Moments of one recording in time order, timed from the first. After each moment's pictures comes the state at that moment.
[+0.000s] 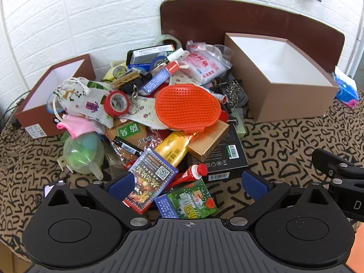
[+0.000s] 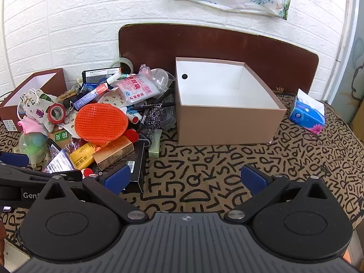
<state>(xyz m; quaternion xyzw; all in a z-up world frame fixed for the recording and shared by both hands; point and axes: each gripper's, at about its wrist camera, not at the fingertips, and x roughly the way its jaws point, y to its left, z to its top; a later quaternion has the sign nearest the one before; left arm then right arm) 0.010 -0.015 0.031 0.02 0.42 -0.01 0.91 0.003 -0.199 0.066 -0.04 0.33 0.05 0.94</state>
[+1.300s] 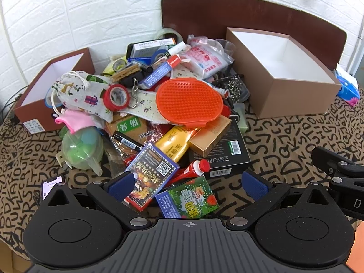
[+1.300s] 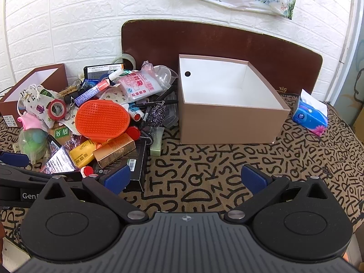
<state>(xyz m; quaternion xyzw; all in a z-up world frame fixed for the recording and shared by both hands) 0.014 -0.012 0.025 0.01 0.43 0.00 0.90 0.007 -0.192 0.064 -0.05 0.34 0.06 0.94</state>
